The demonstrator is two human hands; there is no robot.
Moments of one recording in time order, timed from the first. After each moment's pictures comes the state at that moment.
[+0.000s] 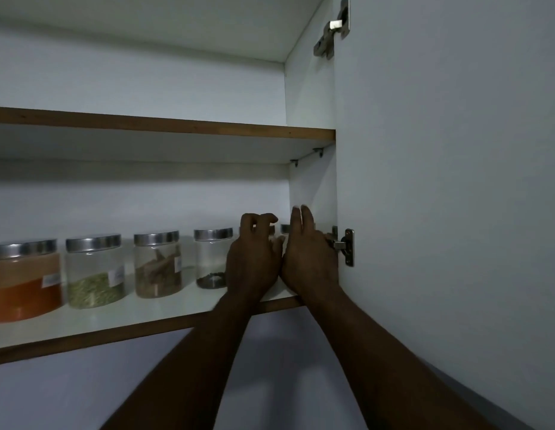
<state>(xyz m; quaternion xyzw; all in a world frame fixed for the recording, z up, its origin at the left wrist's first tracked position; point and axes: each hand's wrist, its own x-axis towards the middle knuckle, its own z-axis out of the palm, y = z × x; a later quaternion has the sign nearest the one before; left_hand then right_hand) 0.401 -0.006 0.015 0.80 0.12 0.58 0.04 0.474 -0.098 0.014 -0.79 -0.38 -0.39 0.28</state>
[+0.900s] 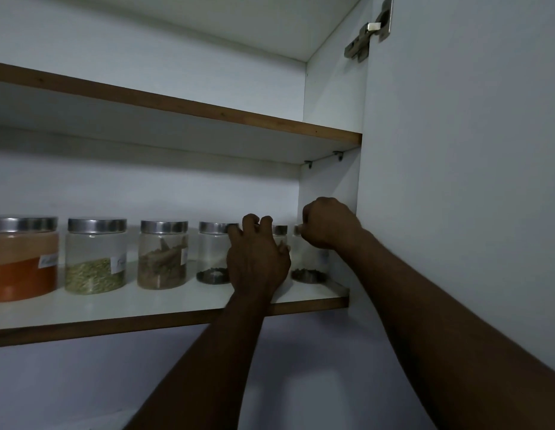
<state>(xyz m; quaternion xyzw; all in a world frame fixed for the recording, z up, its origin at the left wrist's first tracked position) 0.406 0.004 0.013 0.80 0.27 0.54 0.01 0.508 -0.097 0.101 -0.84 -0.42 -0.34 0.10</state>
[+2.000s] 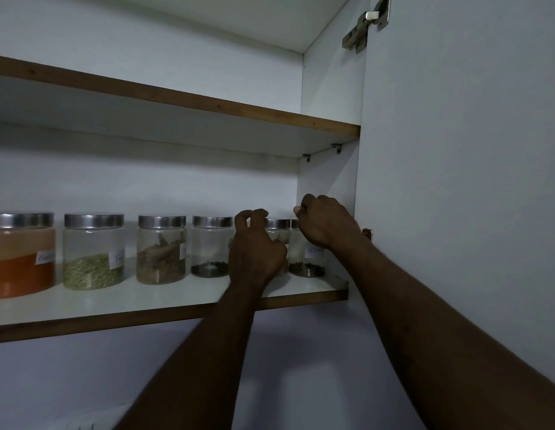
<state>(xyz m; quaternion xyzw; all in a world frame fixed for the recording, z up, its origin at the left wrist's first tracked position) 0.404 0.008 0.015 0.78 0.17 0.55 0.22 0.513 -0.096 0.085 -0.81 -0.44 -0.31 0.23</state>
